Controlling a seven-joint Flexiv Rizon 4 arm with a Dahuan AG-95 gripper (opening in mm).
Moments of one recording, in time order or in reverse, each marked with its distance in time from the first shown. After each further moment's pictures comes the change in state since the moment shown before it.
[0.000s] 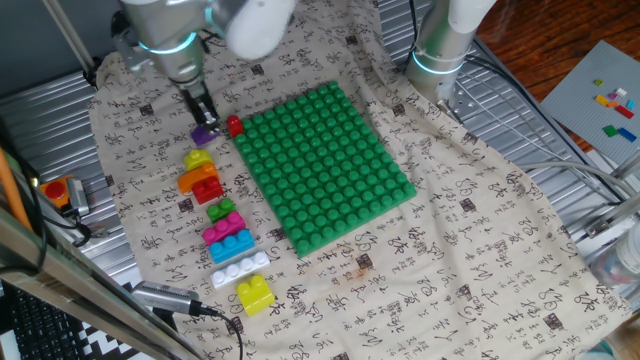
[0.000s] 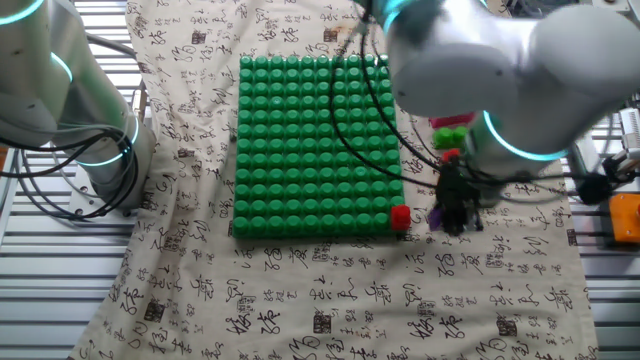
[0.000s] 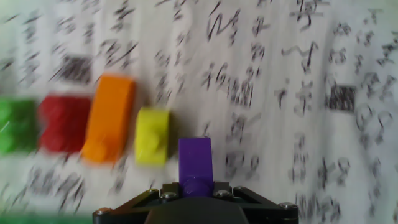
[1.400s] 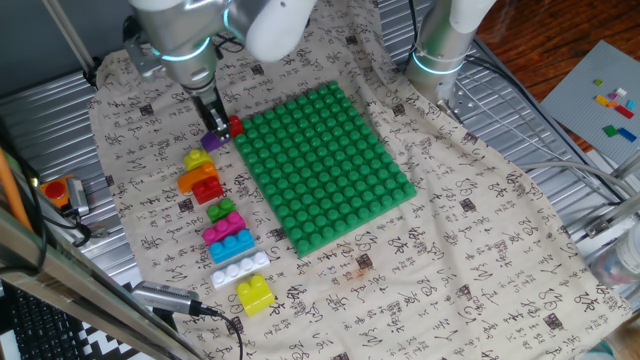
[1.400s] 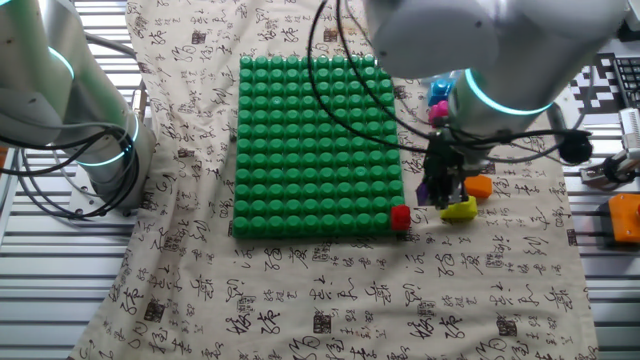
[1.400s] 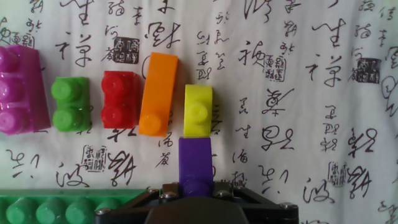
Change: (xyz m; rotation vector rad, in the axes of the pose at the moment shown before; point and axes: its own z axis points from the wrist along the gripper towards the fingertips) arm 0.011 0.025 -0.008 -0.019 -0.013 0.022
